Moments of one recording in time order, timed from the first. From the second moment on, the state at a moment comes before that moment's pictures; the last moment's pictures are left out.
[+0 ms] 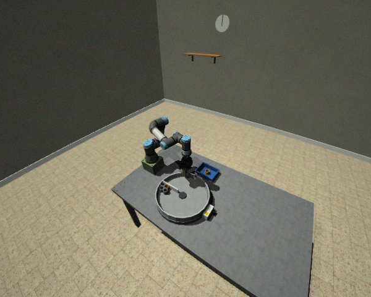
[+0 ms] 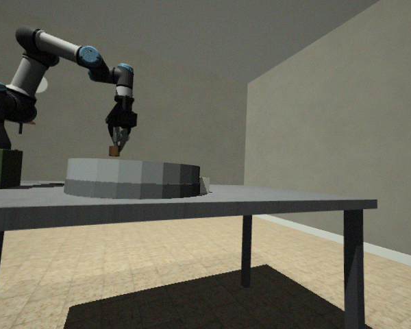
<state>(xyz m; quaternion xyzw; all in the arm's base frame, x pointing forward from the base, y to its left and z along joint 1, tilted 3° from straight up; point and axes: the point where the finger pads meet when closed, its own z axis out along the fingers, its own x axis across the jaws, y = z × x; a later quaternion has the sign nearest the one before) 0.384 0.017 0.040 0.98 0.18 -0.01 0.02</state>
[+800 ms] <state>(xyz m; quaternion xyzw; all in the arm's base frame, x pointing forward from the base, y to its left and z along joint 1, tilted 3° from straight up) 0.416 0.113 0.035 0.98 0.22 -0.01 0.02</state>
